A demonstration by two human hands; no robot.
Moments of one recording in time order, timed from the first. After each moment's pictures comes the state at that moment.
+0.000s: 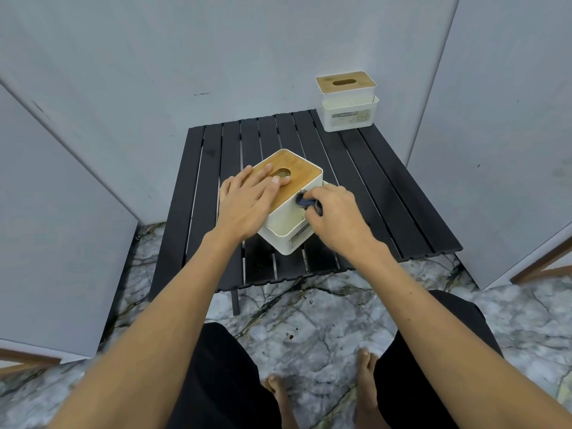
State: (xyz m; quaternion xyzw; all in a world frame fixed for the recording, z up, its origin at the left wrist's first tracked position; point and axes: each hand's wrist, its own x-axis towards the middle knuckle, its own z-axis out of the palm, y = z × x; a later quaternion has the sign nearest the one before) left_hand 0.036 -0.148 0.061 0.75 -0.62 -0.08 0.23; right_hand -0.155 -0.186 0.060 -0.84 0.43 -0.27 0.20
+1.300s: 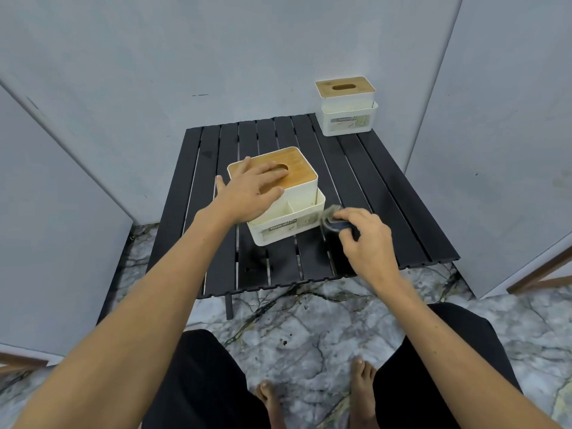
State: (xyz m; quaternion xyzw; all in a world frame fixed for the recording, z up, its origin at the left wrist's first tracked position) left_hand 0.045 -0.178 0.082 0.74 -0.64 -0.14 0.14; right_hand -0.209 -0.190 0.004 -0.77 0.45 -0.39 0.21
